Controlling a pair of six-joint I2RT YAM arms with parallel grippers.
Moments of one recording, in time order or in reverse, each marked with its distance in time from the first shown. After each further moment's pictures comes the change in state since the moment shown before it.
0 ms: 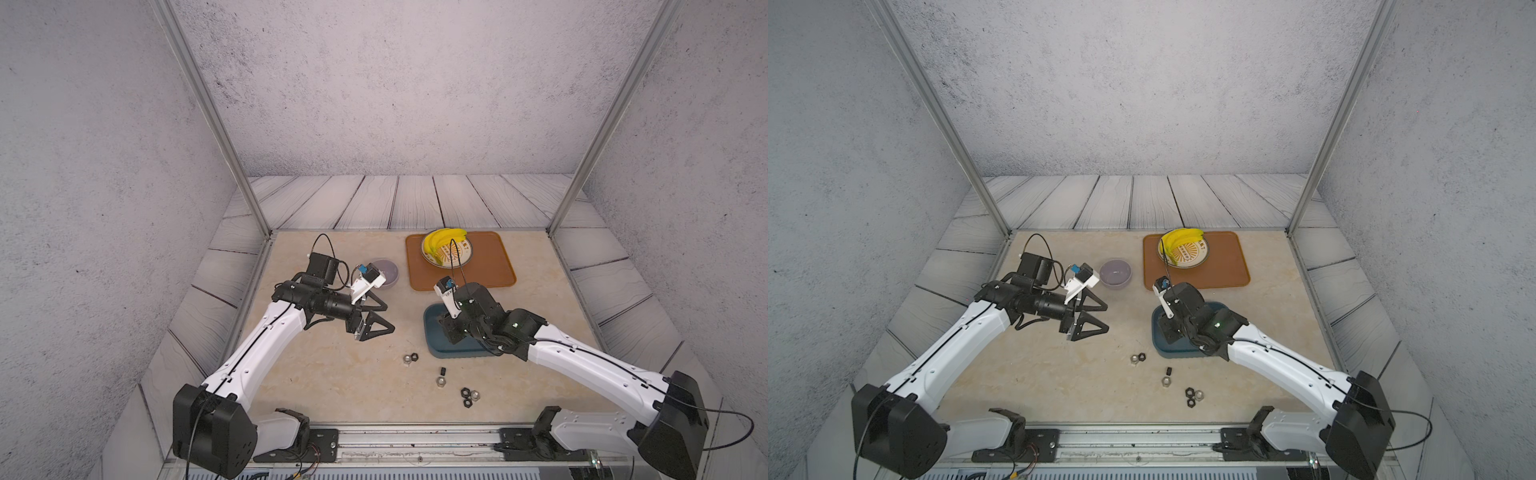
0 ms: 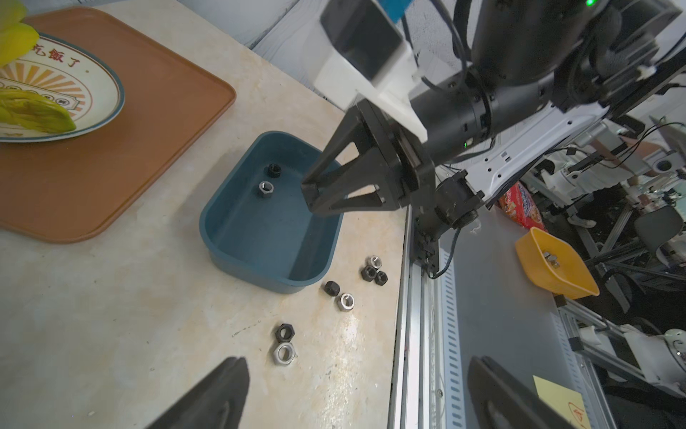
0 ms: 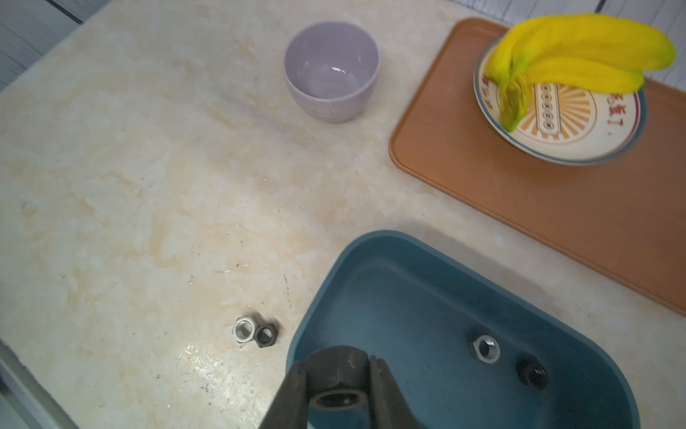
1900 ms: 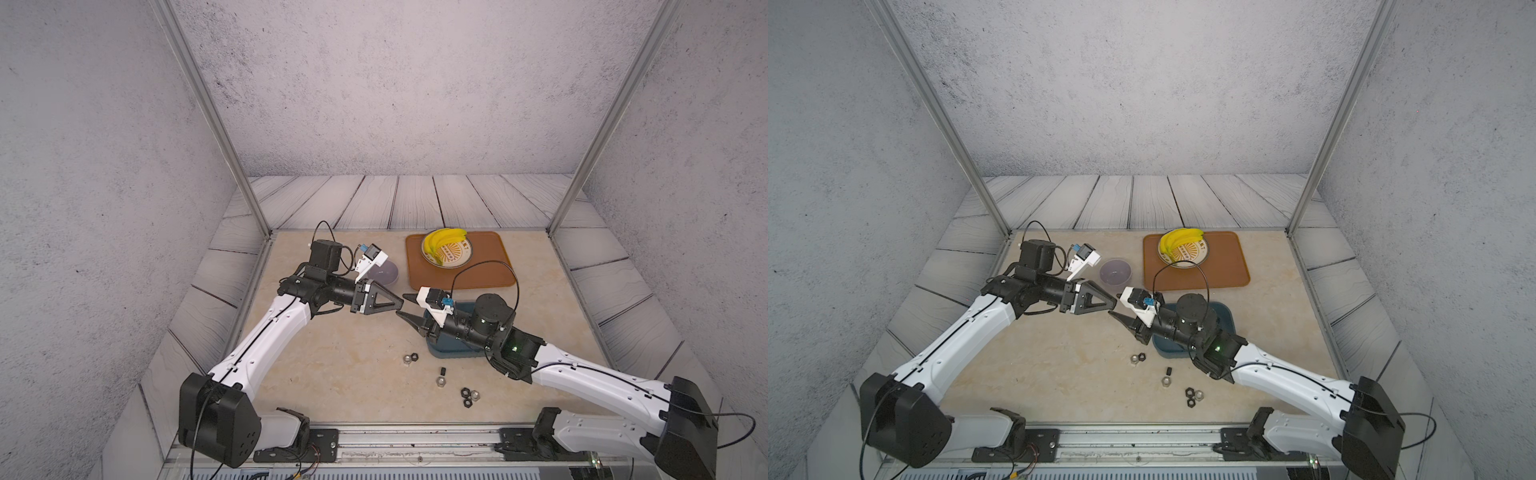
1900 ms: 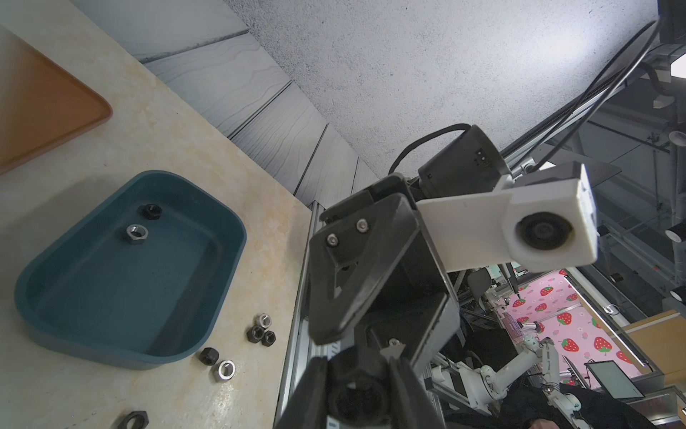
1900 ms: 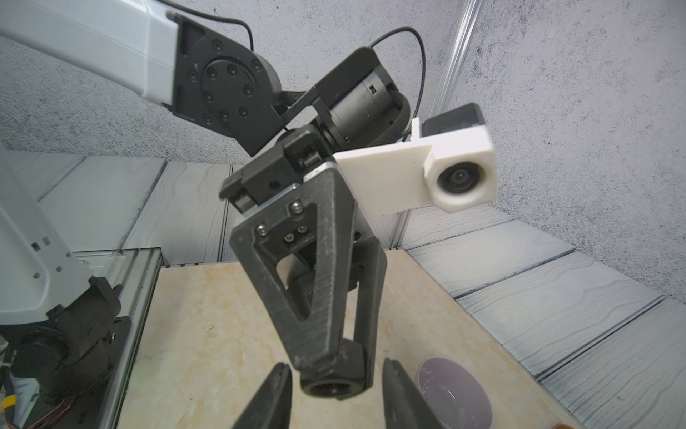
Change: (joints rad) left arm -0.019 0.059 0.052 0.322 0.357 -0.592; right arm 0.142 -0.102 -0.204 0.929 -0.371 -0.414
